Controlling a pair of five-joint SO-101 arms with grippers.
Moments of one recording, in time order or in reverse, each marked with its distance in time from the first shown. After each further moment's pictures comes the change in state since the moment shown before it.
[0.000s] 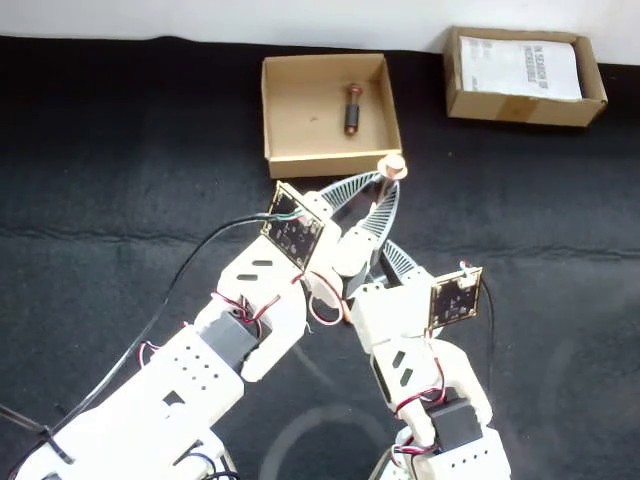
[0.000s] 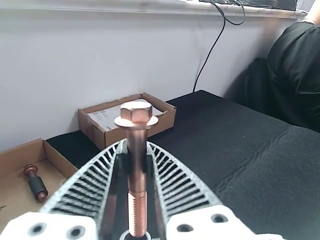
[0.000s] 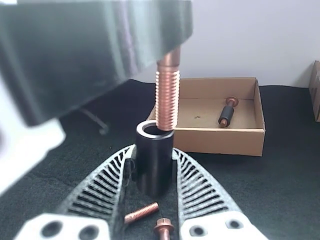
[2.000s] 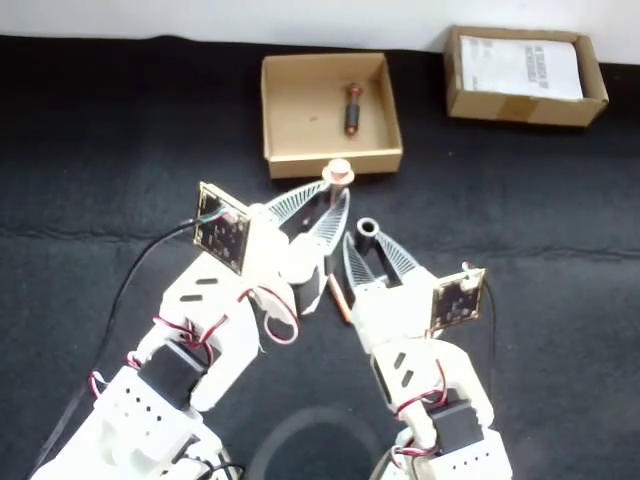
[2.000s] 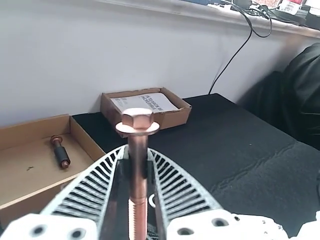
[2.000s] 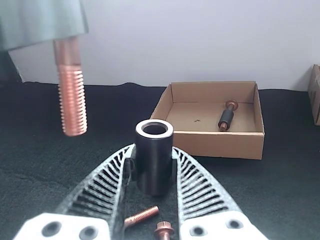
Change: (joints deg) left arm -4.9 -20.2 1.2 18.8 4.7; right arm 0.2 -0.1 0.0 -0.1 0.0
